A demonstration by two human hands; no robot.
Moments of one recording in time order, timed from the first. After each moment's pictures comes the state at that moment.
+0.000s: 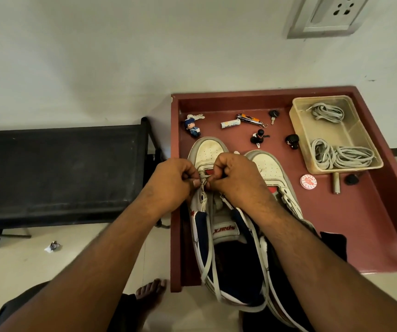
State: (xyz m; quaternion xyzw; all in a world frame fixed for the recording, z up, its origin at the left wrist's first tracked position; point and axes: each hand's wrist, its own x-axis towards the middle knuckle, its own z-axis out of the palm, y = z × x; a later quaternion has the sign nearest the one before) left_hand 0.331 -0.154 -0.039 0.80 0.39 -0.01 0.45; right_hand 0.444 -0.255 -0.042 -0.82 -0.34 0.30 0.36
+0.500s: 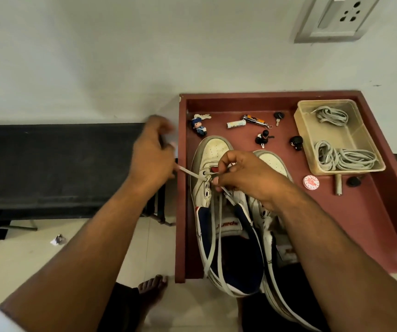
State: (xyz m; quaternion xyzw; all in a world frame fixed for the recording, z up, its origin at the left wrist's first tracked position) left_hand 0.319 -0.122 -0.026 0.73 0.45 0.20 0.47; right_hand 0.459 -0.260 -0.020 -0.73 -0.28 0.50 0.38
